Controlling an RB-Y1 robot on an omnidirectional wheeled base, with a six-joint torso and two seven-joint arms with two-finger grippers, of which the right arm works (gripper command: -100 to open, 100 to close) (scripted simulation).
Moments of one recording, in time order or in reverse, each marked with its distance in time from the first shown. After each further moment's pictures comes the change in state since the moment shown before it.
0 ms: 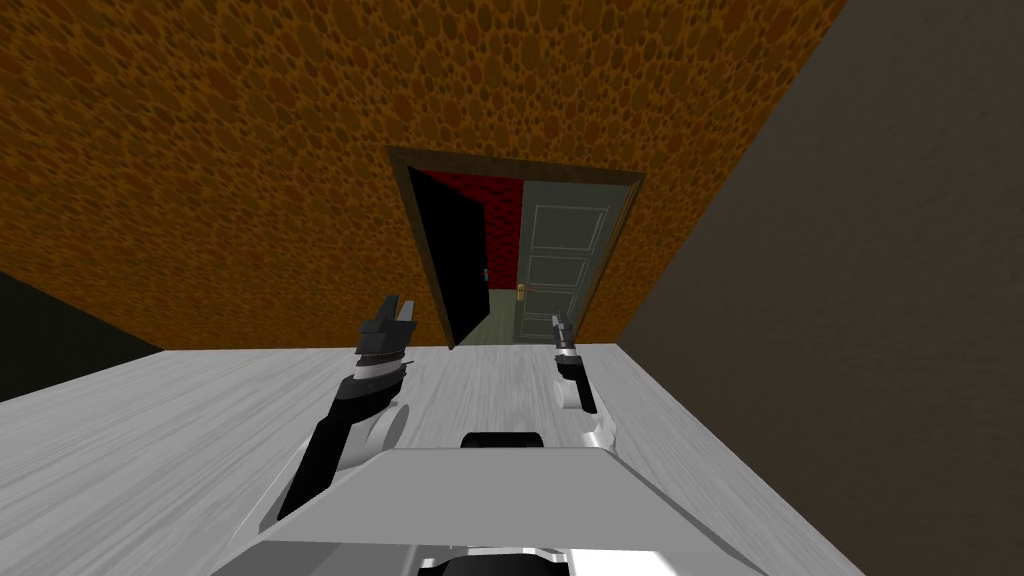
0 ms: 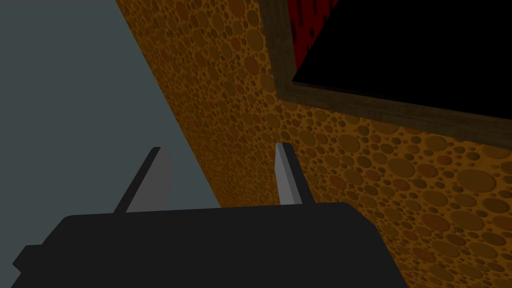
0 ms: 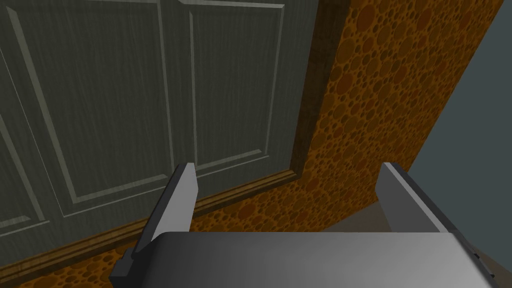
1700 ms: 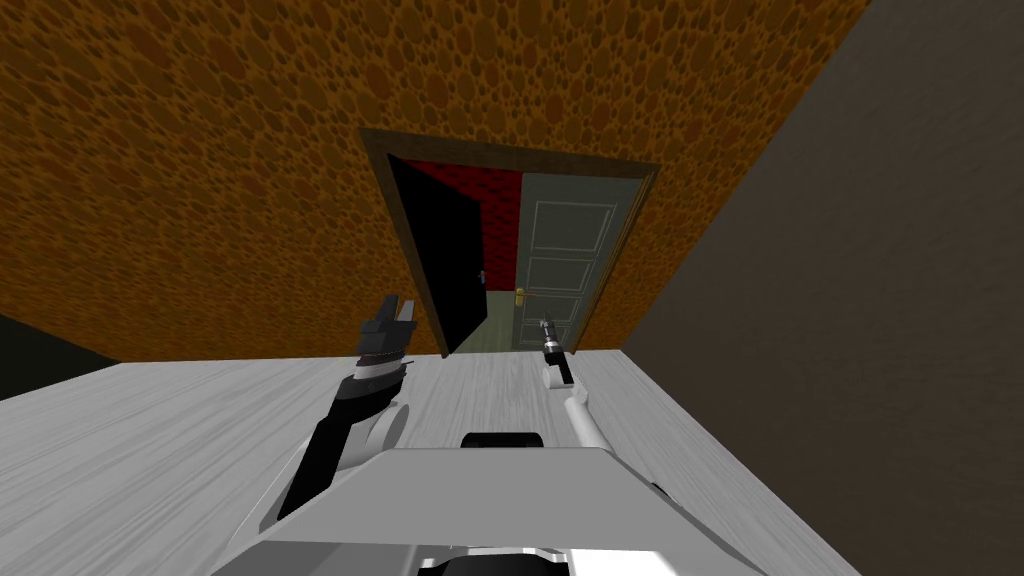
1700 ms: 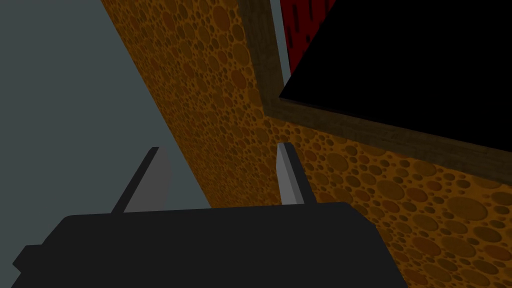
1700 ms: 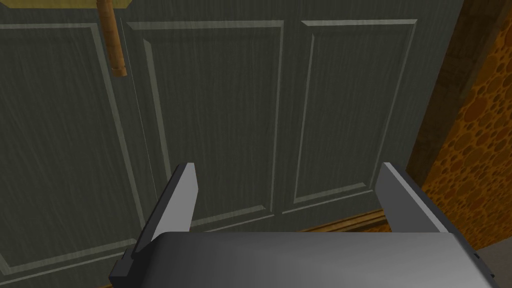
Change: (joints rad) arm -0.288 -0.022 0.009 0.492 -0.108 0.009 0.013
